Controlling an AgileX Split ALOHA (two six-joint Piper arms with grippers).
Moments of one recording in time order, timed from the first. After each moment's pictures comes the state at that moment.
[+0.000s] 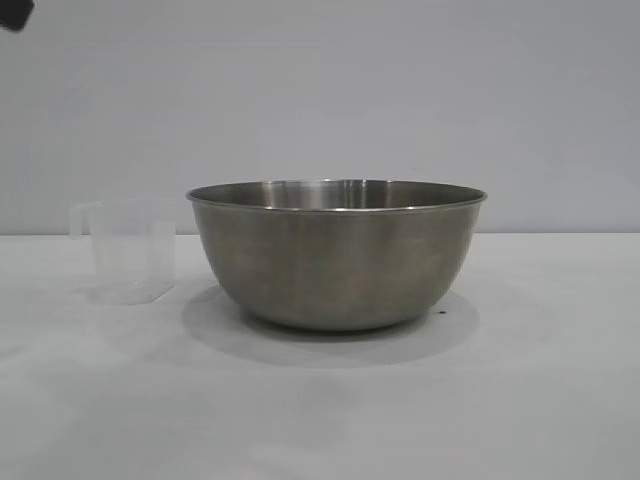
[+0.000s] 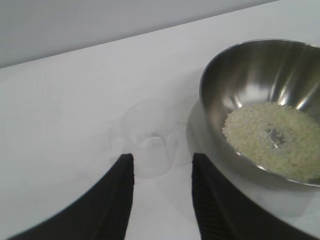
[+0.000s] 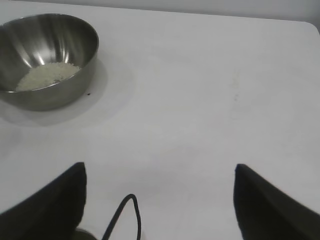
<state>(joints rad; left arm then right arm) -0.39 0.91 -0.52 -0.28 0.19 0.29 0.11 -0.02 -0.49 0.09 1.14 -0.09</state>
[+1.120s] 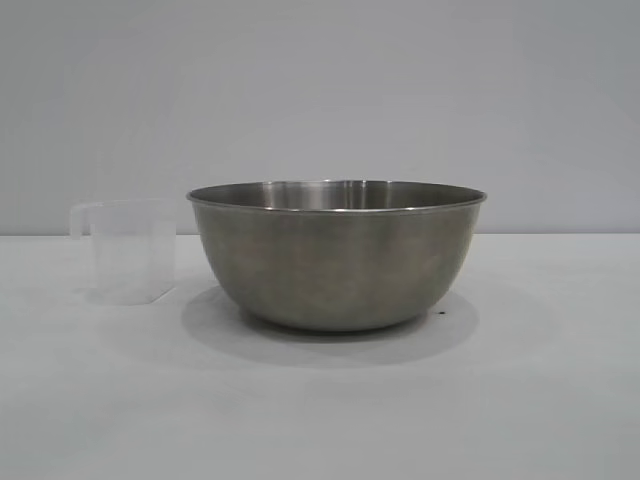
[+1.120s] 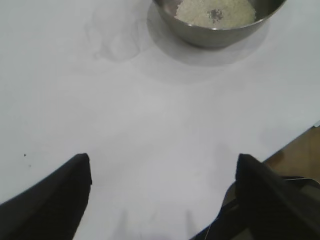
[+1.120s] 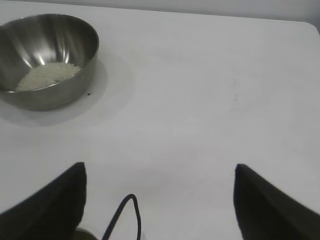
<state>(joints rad) -0.39 0.23 -0.54 -0.06 1.10 0.15 0.11 -0.02 -0.49 0.09 1.14 -0.09</state>
